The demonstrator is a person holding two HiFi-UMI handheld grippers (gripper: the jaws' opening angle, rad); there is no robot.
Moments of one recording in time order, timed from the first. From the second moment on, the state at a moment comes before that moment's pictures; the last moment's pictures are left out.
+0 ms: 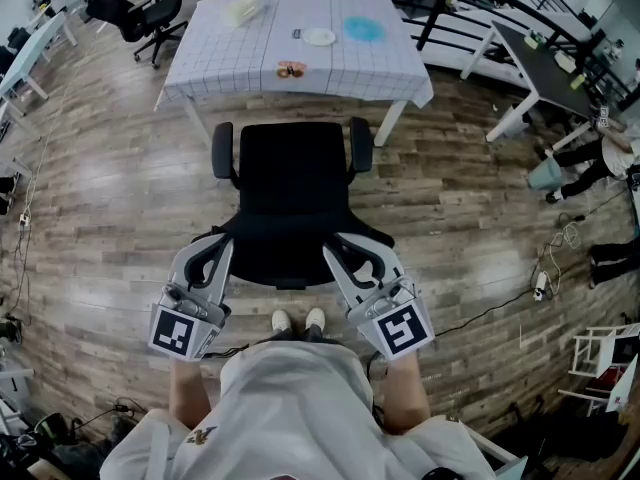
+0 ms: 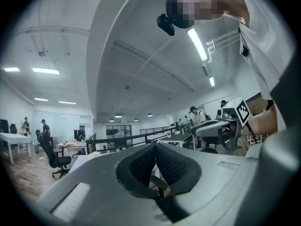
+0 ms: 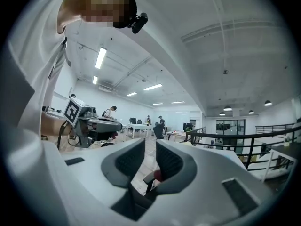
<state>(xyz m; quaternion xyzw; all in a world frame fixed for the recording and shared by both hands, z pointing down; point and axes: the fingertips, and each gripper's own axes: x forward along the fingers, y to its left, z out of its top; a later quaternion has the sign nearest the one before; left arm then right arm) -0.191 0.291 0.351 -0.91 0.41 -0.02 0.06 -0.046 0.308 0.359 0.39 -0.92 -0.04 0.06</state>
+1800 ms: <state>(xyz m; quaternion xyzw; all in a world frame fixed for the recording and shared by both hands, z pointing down) -0.145 0.325 0.408 -0.95 0.20 -0.21 0.11 -0.067 0.333 0.414 0.20 -0.95 -0.11 0.22</state>
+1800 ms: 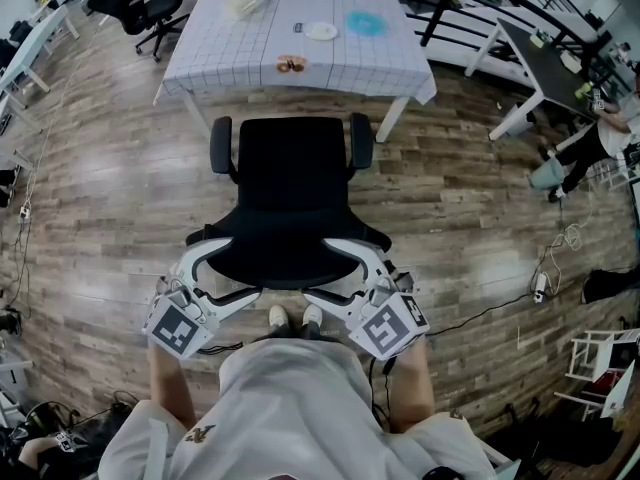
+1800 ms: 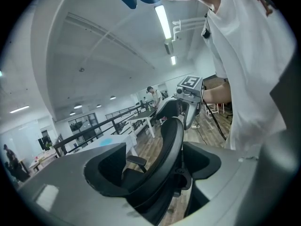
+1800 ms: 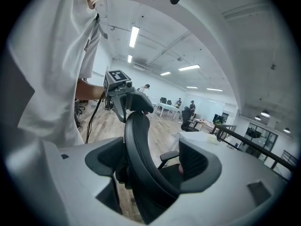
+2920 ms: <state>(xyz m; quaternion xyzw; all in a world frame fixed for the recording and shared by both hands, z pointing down) -0.139 0.309 0.413 -0.95 0.20 -0.20 0.11 -0.066 0.312 0.418 0.18 -0.95 -0.10 0.22</state>
